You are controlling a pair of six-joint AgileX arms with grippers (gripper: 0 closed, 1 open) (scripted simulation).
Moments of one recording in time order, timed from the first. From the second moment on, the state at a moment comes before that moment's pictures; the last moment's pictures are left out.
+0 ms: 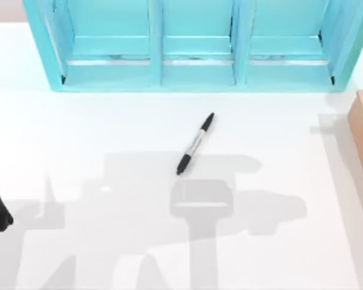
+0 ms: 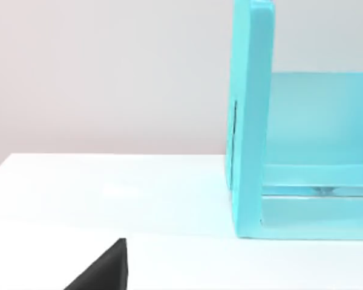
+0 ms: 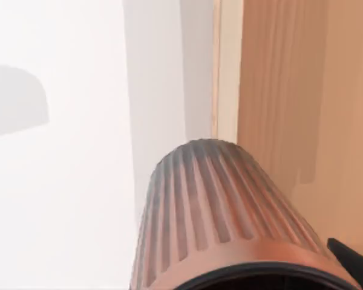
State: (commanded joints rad) left arm 0.00 0.00 0.00 0.00 0.00 0.00; right arm 0.05 1.77 1.68 -1.49 0.00 0.06
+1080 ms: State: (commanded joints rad) left arm 0.00 0.00 0.00 0.00 0.00 0.00; right arm 0.43 1.99 1.68 -1.24 0.07 0.45
